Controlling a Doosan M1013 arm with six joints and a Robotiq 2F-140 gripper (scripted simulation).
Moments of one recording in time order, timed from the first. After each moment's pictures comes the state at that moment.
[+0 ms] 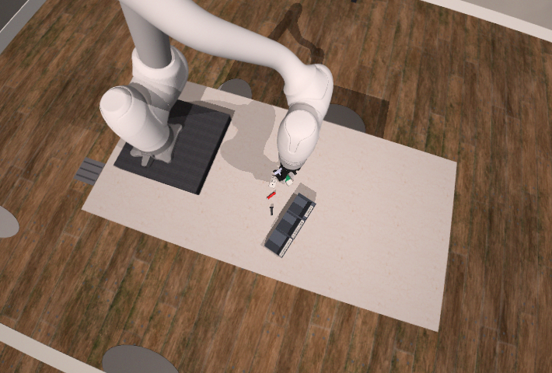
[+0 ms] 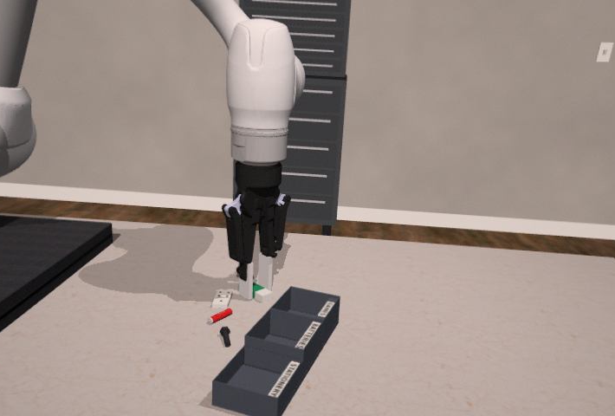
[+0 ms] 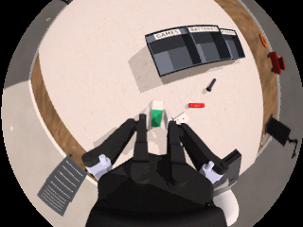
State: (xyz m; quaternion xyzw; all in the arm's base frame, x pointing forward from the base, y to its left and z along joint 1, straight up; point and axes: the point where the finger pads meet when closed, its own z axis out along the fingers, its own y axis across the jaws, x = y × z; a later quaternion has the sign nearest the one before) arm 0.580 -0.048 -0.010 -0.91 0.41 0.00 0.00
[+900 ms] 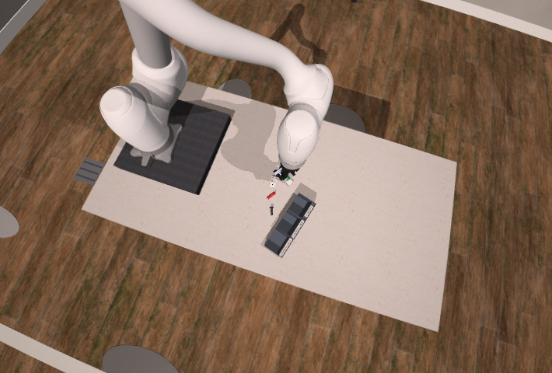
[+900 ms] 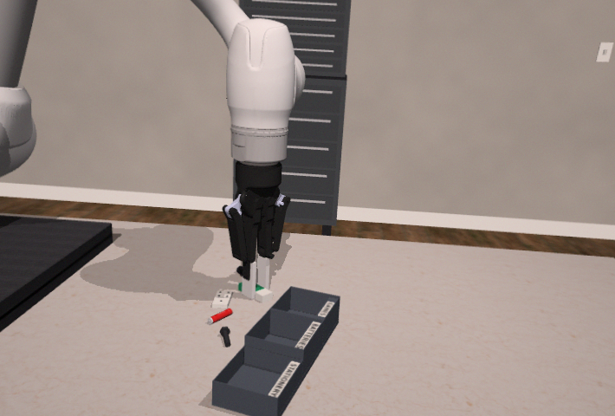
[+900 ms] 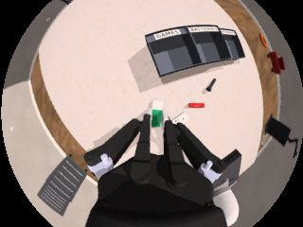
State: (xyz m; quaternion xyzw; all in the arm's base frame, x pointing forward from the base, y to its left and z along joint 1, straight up) arm 0.580 -0.048 -0.010 -0.91 0.41 0.00 0.00
